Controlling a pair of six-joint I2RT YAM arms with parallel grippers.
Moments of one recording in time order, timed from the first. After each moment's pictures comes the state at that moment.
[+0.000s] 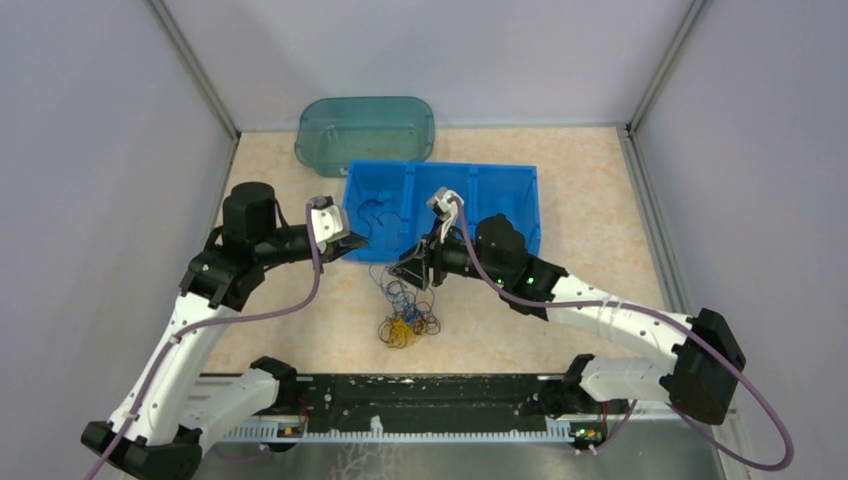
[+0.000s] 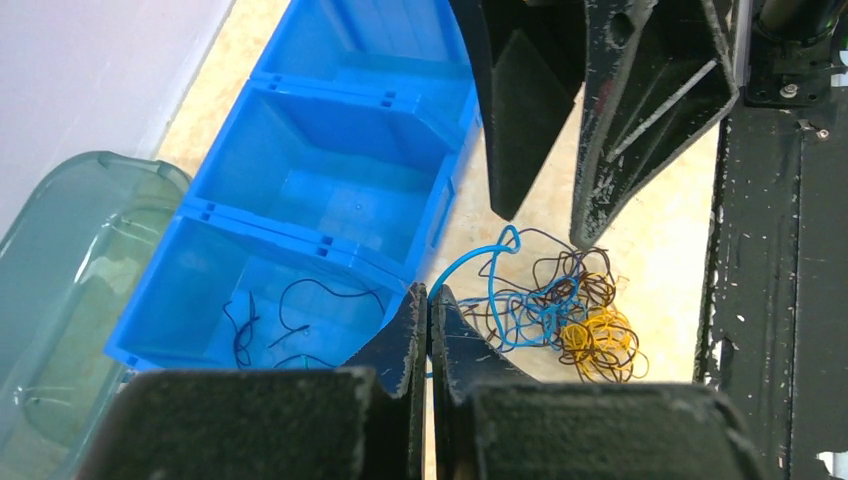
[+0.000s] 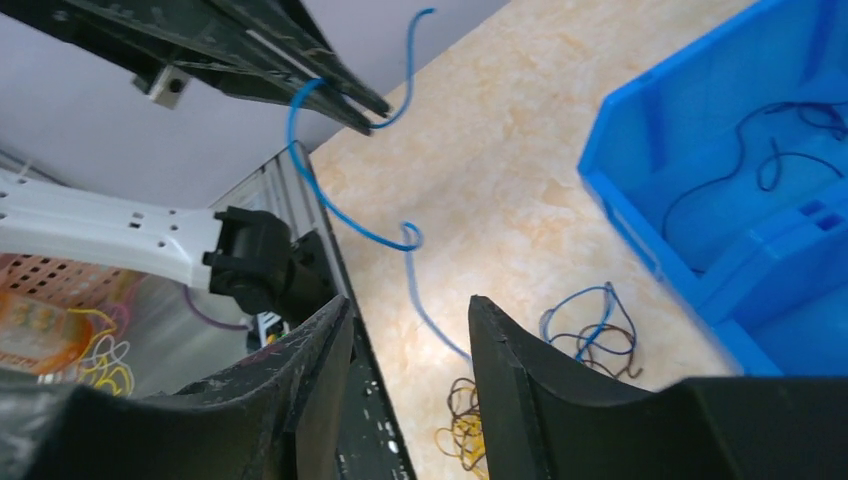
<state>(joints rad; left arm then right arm) -0.40 0.90 1.08 -0.62 0.76 0.59 0.94 1.16 0.83 0.21 -0.31 0.41</state>
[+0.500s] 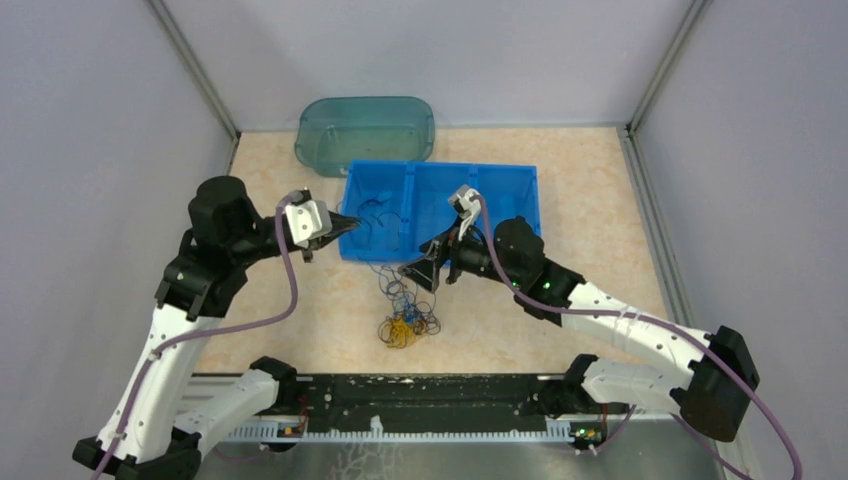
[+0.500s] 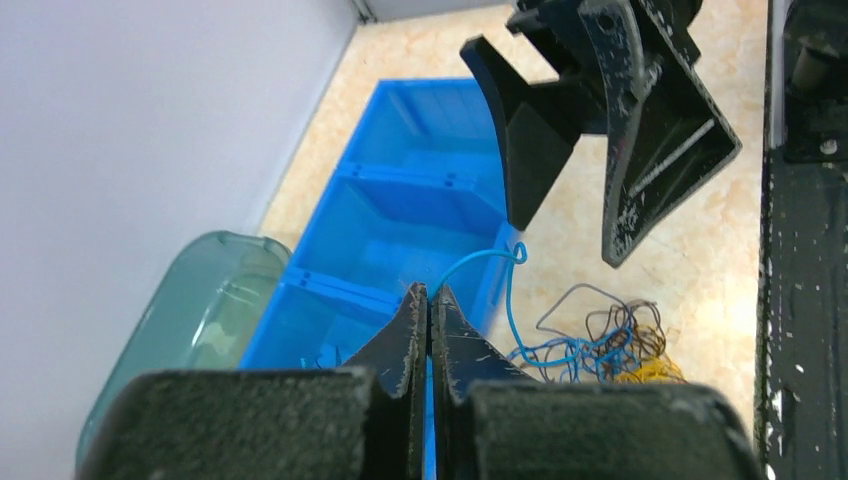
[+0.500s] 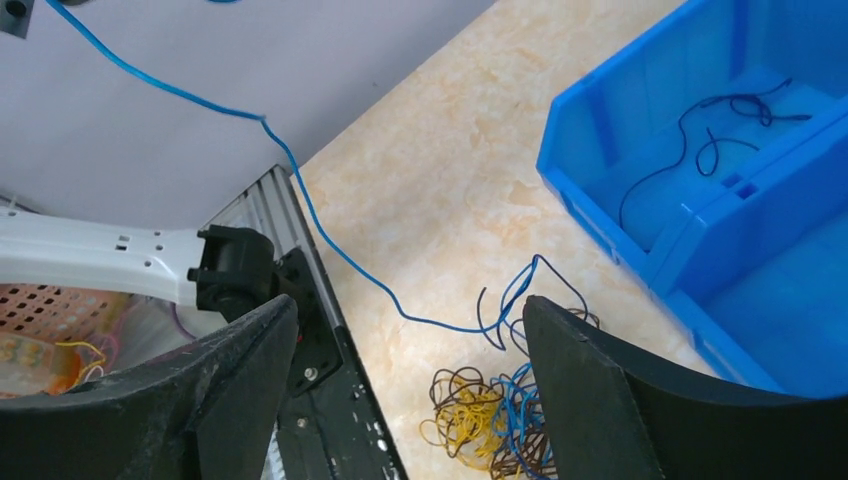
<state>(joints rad) -0.40 0.87 1.20 -0.58 0.76 0.60 0.88 1.06 0.77 0.18 -0.27 0.44</state>
